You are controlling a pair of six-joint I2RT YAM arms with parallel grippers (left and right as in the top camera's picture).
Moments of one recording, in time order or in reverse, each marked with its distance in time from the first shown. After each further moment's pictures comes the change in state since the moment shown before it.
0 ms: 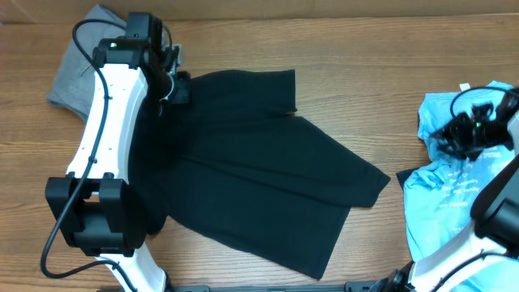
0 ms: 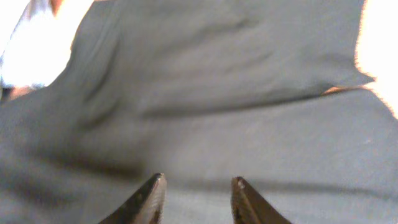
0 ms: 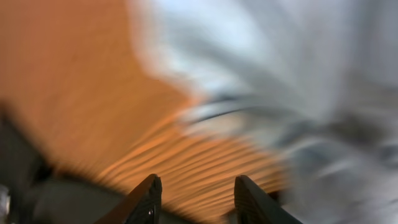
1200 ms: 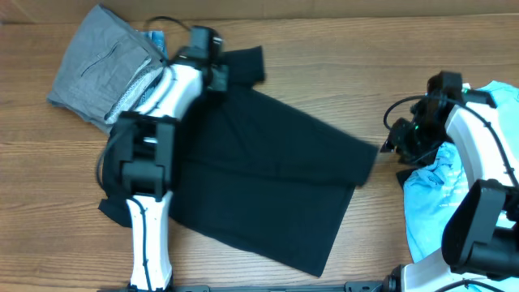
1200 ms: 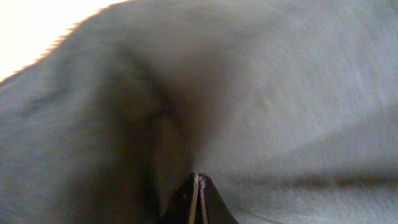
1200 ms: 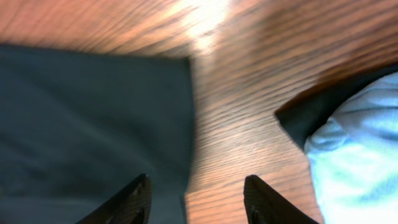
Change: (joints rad) left arm -0.070 0.483 0.091 0.592 -0.171 -0.034; right arm 0.358 -0.210 -0.212 -0.082 0.256 0.111
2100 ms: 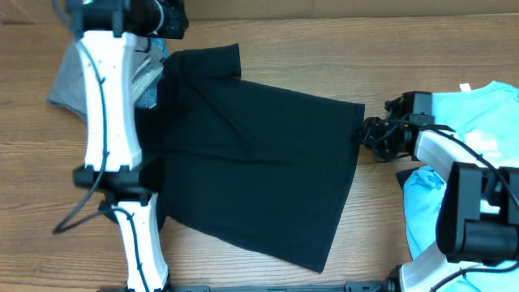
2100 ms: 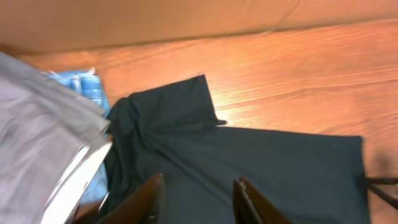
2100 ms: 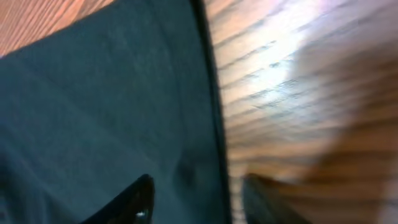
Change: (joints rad) left arm 0.084 -0.098 1.051 -0.985 0.211 0.096; right arm 0.090 0.079 -0.299 0.780 -0.213 0.120
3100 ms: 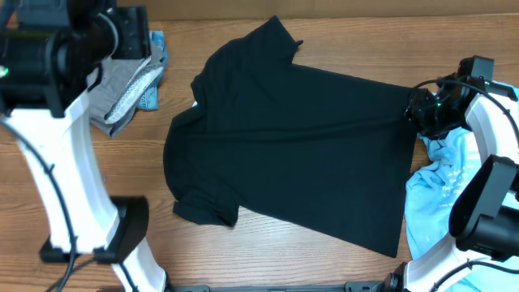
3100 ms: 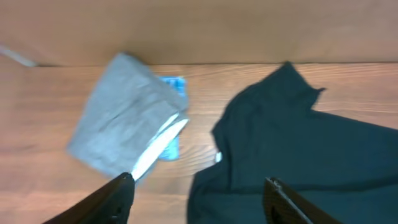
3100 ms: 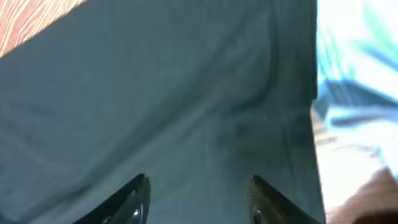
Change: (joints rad) left arm 0.000 -0.372 -0.060 -0.138 -0.292 -0.047; right arm -0.222 0.048 0.449 -0.562 0.077 -0.105
